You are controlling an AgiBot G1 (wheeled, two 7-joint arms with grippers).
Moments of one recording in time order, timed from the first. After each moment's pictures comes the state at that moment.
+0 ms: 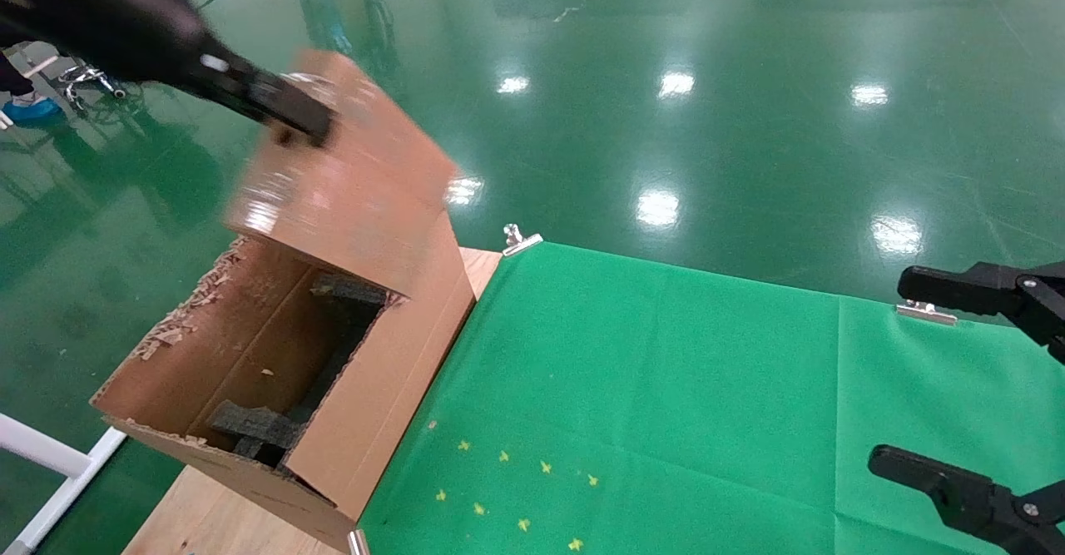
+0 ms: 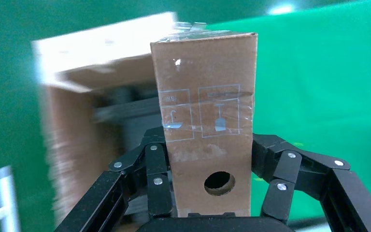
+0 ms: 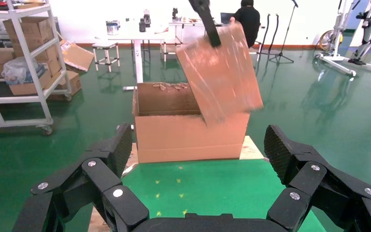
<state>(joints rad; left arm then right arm) -2.54 0.84 1.72 -0.65 1.37 1.55 -1.24 1.08 -0.58 -0.34 1.24 -0.68 -1.45 0.15</state>
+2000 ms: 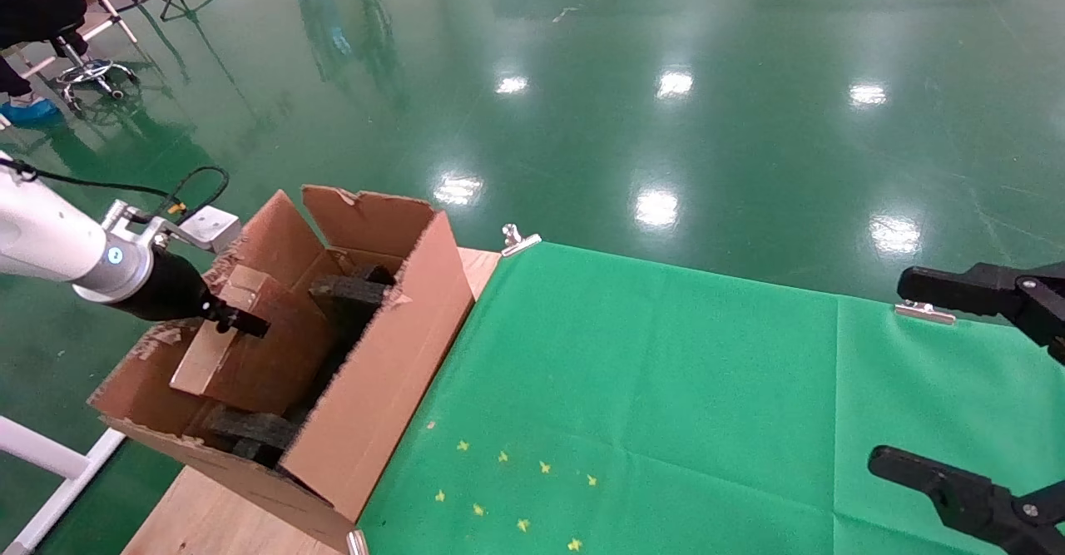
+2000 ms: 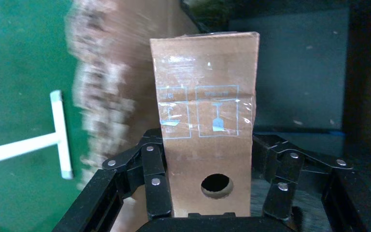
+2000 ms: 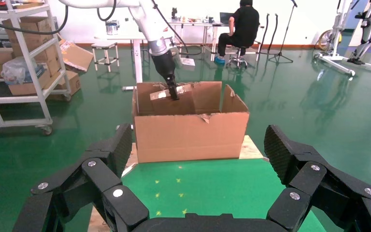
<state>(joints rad) -1.87 0.84 1.69 -0.02 1.29 1.06 -0.71 1.08 -0.58 -0.34 1.24 -0.67 -1.45 0.15</state>
